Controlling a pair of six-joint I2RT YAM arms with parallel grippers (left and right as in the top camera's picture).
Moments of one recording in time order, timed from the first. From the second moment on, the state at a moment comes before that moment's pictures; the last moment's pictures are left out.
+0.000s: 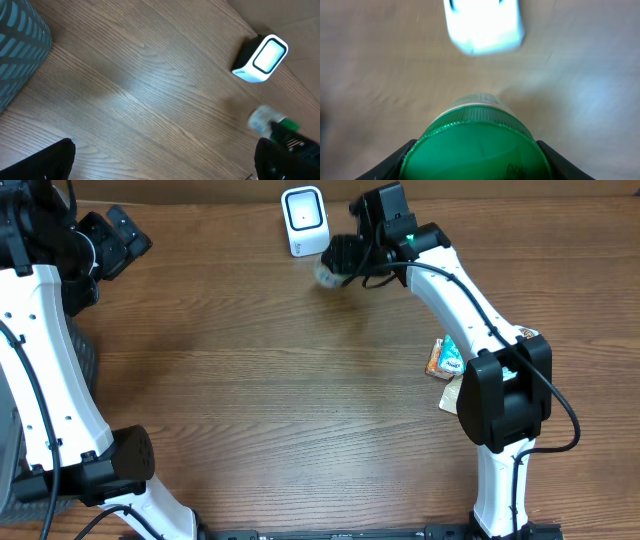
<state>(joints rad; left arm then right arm) 0.22 1.91 2.48 -1.69 0.13 -0.52 0.36 2.18 1.94 -0.65 -0.23 0.34</state>
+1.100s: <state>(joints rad) 0.22 1.91 2.48 -1.69 0.13 -0.52 0.52 2.43 1.94 0.40 0.18 -0.48</state>
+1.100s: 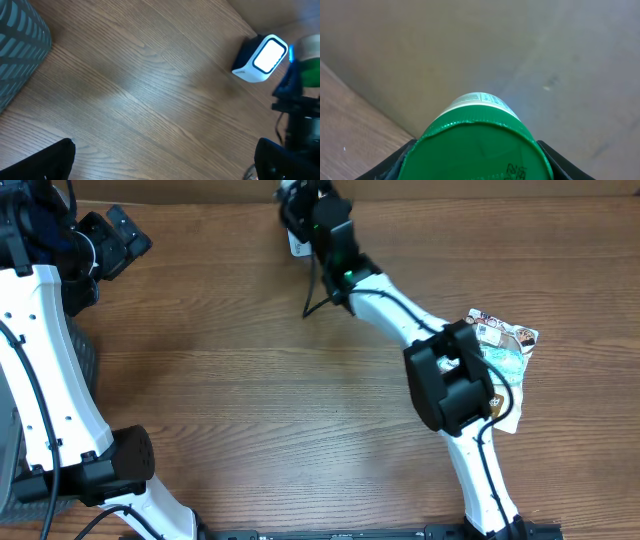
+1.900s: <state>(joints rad) 0.22 1.91 2.48 -1.69 0.13 -0.52 0.50 2.51 1.94 0.50 0.23 -0.70</state>
